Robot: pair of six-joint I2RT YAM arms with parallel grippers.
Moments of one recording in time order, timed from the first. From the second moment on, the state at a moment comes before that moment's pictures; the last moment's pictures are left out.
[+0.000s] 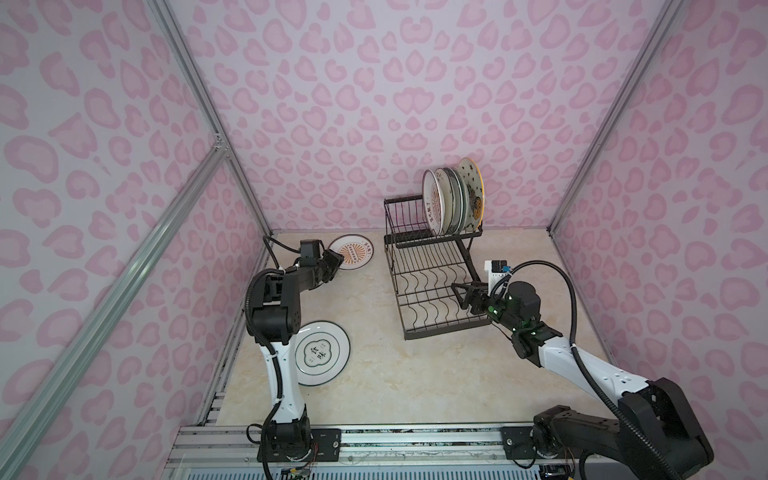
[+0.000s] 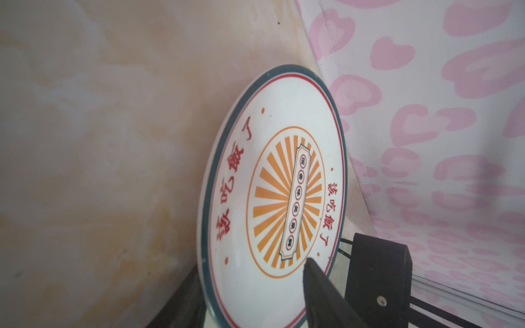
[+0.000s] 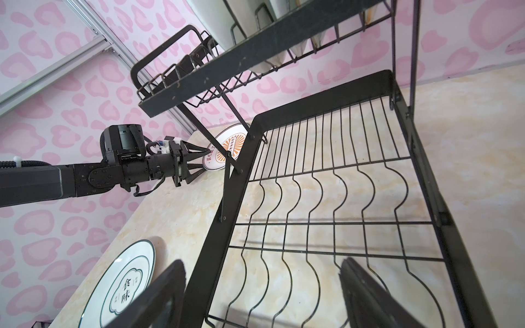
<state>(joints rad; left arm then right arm) 0.01 2.20 1.40 0.09 0.33 -0.97 0.35 1.22 0.56 0.39 -0.25 0.46</state>
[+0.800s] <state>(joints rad) 0.00 2.23 1.45 0.05 0.33 -0.96 0.33 1.18 0.53 0.39 -0.25 0.47</state>
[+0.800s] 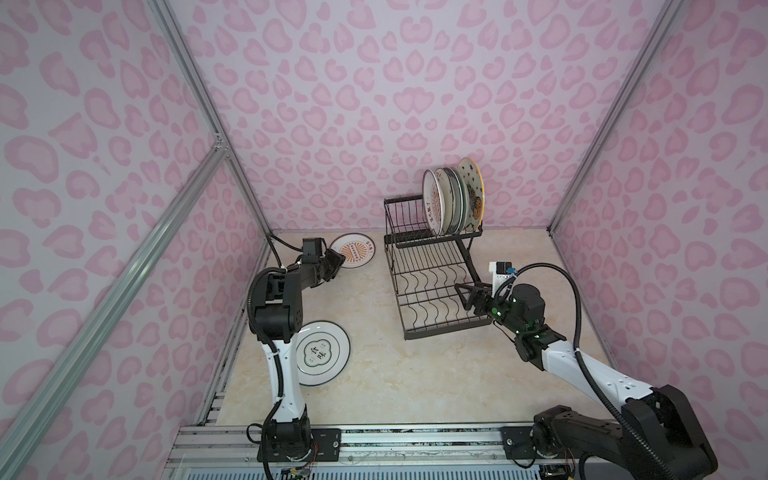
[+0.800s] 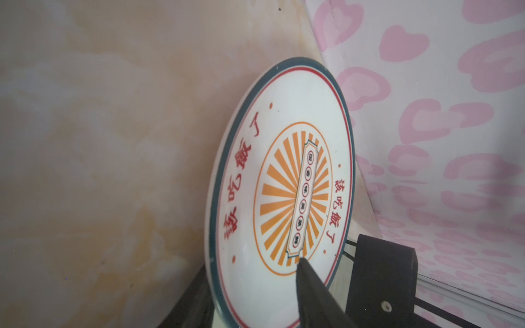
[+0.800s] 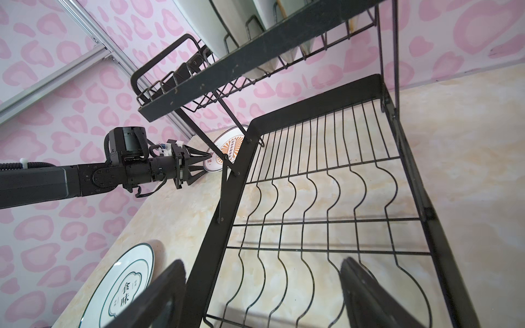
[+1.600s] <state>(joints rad) 0.00 2.22 1.43 0.03 0.32 -0.94 0.33 1.11 0.52 0.36 -0.24 0.48</state>
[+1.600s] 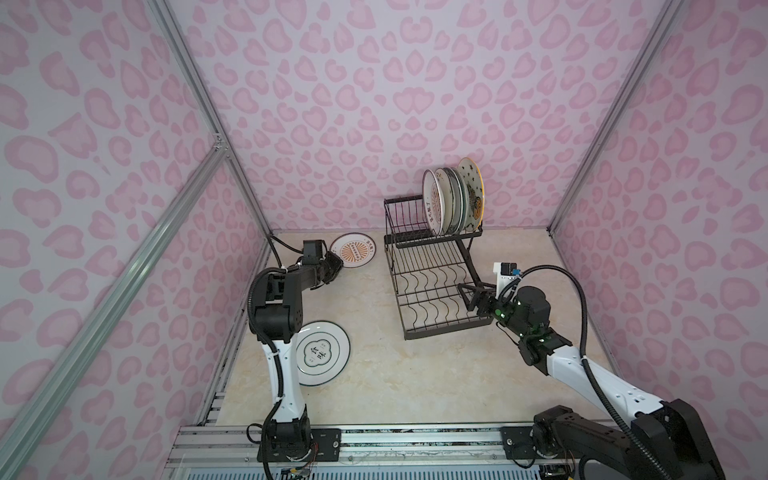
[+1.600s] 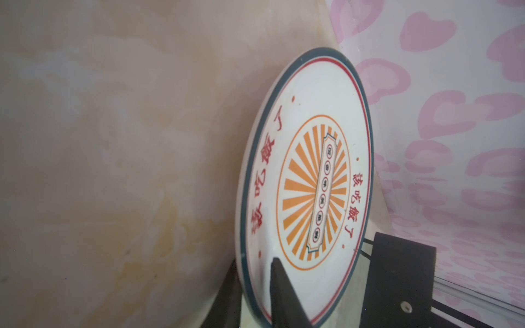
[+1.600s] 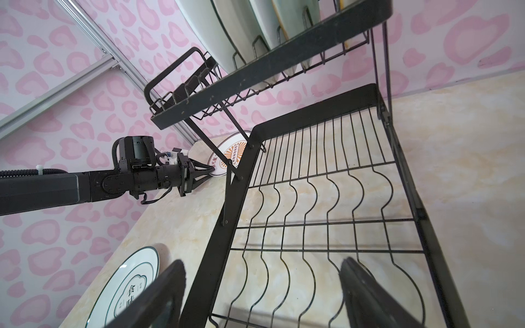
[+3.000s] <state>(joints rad) 0.07 2.02 1.27 0.01 0.33 -0.85 0.33 1.13 0.55 0.33 -0.24 0.48</state>
